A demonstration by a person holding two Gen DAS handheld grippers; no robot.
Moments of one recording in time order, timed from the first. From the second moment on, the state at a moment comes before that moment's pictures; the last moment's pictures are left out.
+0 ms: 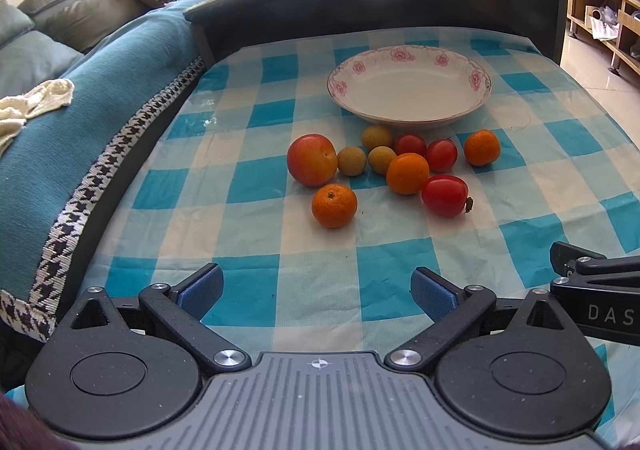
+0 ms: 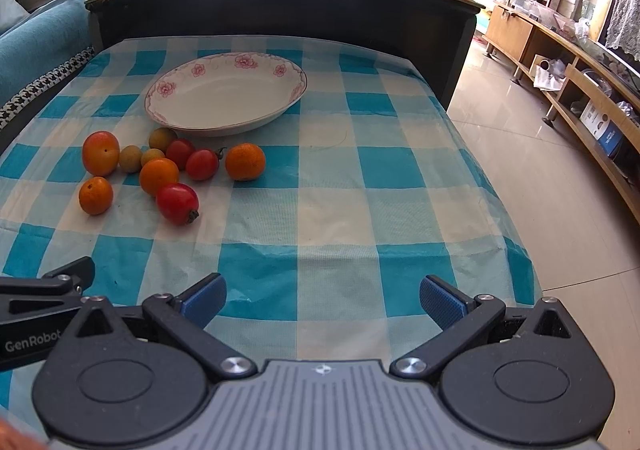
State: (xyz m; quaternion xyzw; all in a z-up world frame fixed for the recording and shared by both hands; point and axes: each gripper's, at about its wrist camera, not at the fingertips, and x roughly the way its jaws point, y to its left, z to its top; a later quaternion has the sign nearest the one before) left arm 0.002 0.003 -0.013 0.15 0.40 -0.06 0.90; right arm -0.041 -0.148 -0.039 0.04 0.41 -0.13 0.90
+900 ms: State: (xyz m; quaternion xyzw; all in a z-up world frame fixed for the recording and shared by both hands) left arm 0.003 0.000 -0.014 0.17 0.40 -0.06 0.90; right arm -0.040 -0.147 -0.041 0.04 0.42 -0.13 0.90
